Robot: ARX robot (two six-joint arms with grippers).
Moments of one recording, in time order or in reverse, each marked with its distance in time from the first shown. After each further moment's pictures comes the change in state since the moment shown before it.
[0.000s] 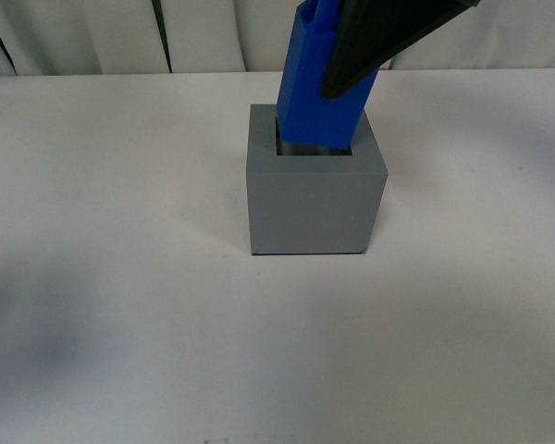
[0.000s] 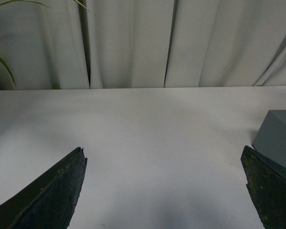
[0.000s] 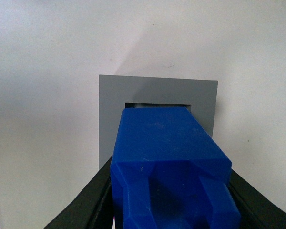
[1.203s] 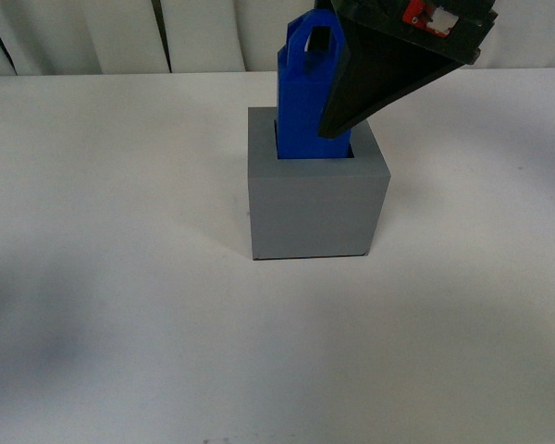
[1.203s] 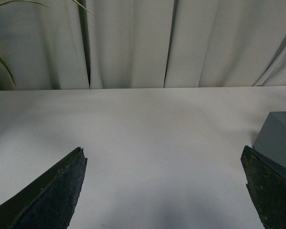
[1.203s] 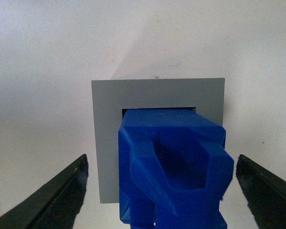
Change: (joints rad) left arm 0.000 0.000 0.000 0.000 0.000 0.000; right arm 0.008 0.000 -0.051 0.037 0.003 0.040
